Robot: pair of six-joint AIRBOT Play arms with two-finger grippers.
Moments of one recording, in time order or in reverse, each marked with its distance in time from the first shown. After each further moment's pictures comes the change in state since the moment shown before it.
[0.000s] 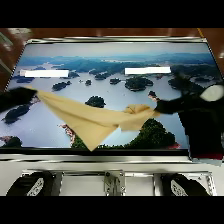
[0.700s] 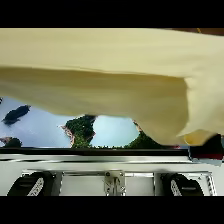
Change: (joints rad) left arm 0.004 0.085 0.816 0.092 -0.304 -0.024; right arm -0.001 0.490 0.636 -0.349 -0.152 0.224
